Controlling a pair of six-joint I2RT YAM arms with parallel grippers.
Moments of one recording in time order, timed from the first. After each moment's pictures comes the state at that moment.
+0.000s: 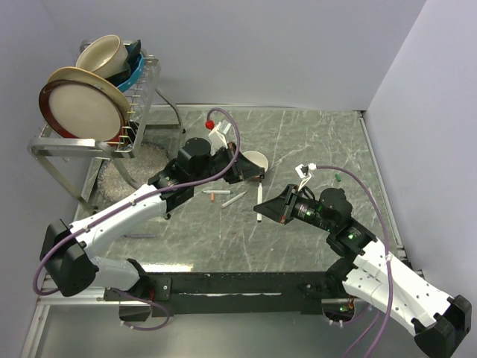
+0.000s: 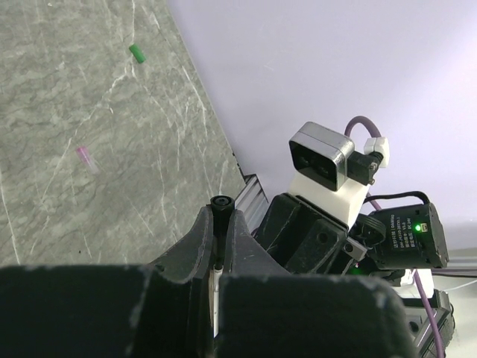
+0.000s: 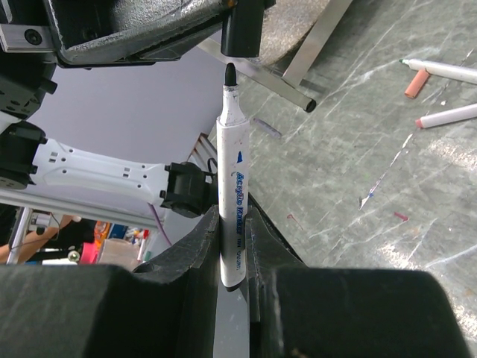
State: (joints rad) left arm -0.80 1.32 1.10 0.04 0.29 -0.96; right arm 0.66 0.67 0.52 0.02 -0.39 0.88
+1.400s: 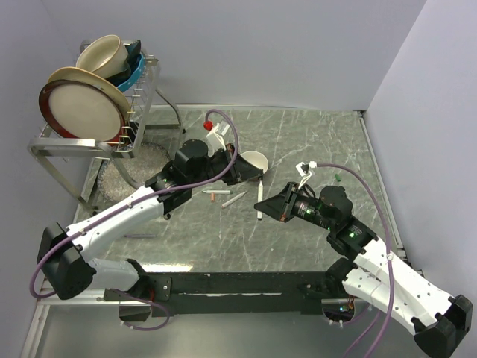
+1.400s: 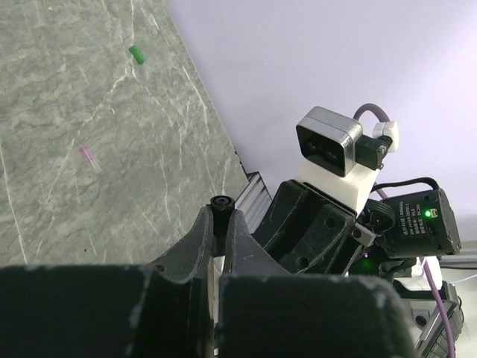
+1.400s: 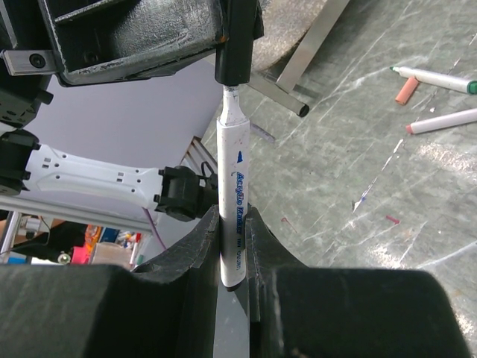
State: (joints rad) left arm -0.80 1.29 1.08 0.04 0.29 -0.93; right arm 0.66 0.68 0.56 -0.01 -0.37 0.85
